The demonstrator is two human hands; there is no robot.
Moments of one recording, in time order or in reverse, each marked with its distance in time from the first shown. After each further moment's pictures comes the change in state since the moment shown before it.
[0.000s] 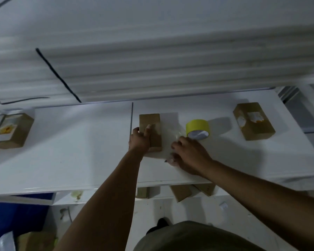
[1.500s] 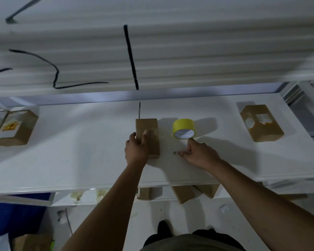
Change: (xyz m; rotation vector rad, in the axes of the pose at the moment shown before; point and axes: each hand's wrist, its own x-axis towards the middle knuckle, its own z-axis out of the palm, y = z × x) left_hand -0.024 -0.028 -0.037 0.022 0.147 0.081; right_hand 0.015 -0.004 0.008 0.290 -0.236 0.489
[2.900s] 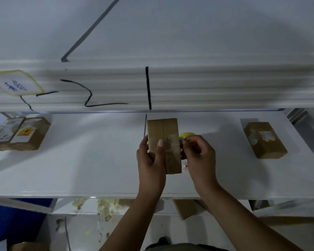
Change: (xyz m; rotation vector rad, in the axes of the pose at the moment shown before) left_hand -0.113 0.065 -0.024 -0.547 -0.017 0.207; right_hand -0.067 -0.088 -0.038 1.100 0.566 -0.137
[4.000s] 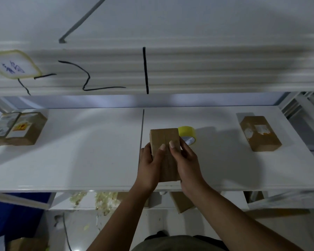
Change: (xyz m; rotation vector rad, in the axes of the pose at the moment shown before) left_hand -0.003 -0.019 -0.014 0.011 -0.219 -0.135; right_hand -0.027 0.024 0.017 0.291 -0.189 0.299
